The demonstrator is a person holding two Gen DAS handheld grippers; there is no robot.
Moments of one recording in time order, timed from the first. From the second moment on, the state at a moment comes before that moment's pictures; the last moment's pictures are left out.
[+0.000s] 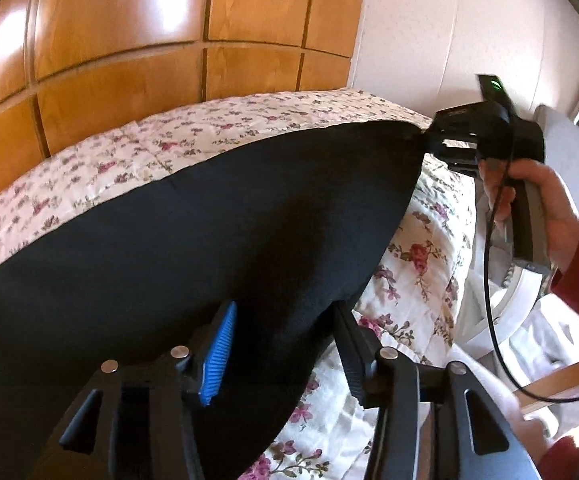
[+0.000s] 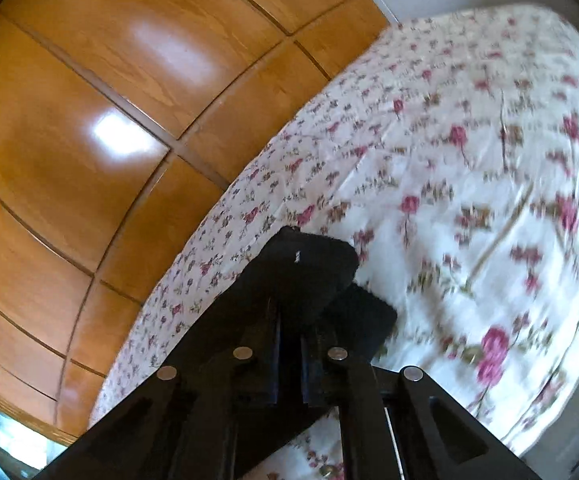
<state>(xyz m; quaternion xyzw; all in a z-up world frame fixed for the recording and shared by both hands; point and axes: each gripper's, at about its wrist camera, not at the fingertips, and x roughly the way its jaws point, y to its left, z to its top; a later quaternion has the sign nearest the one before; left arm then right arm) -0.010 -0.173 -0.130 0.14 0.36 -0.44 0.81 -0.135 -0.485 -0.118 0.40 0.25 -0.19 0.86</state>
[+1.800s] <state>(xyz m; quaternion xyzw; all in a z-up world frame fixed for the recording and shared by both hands) 0.094 -0.004 -0.138 0.04 0.40 -0.15 0.90 -0.084 -0.382 -0.133 0.17 0.35 -0.16 0.91</state>
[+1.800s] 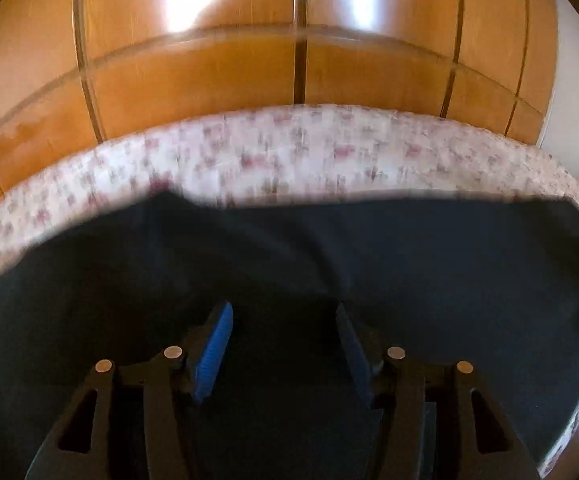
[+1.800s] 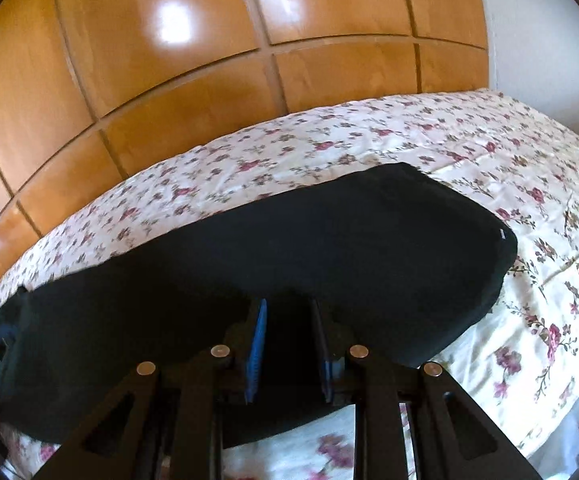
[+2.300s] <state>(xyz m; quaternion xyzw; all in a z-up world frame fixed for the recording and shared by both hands) 0.073 0.026 -0.142 -0.05 0.37 -0.15 0.91 -0.149 -0.452 -0.111 0.31 0.29 -0.25 0.87</state>
